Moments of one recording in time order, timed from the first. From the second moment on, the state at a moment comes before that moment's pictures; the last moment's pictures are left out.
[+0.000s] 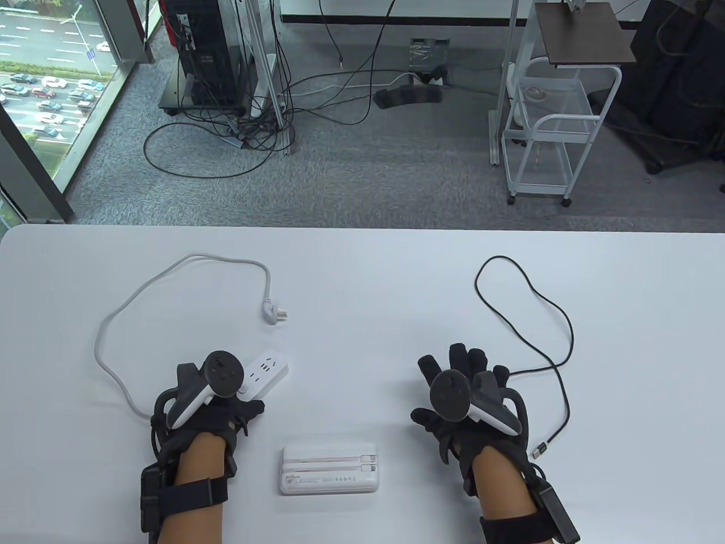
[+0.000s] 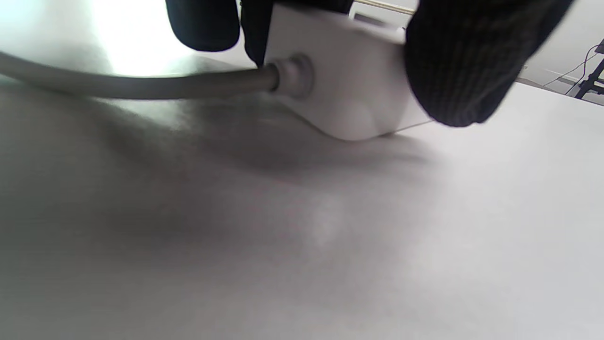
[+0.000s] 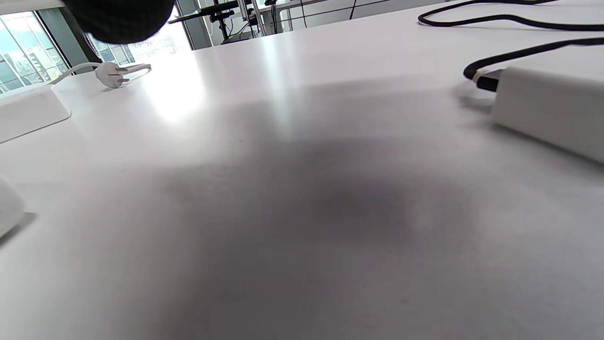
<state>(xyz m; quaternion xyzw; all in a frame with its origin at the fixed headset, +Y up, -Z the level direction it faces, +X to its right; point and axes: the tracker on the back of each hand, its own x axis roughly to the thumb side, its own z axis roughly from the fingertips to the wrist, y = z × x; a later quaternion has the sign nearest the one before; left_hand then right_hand) -0.260 -0.744 -0.322 -0.16 0.04 0.11 0.98 0.136 -0.720 -0.296 0.12 0.15 0.98 0.08</state>
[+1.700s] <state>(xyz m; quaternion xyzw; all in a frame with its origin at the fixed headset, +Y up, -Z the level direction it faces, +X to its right) -0.136 -0.731 -0.316 -0.21 -0.17 -0.01 0.96 0.136 -0.721 -0.297 0.12 0.16 0.98 0.09</state>
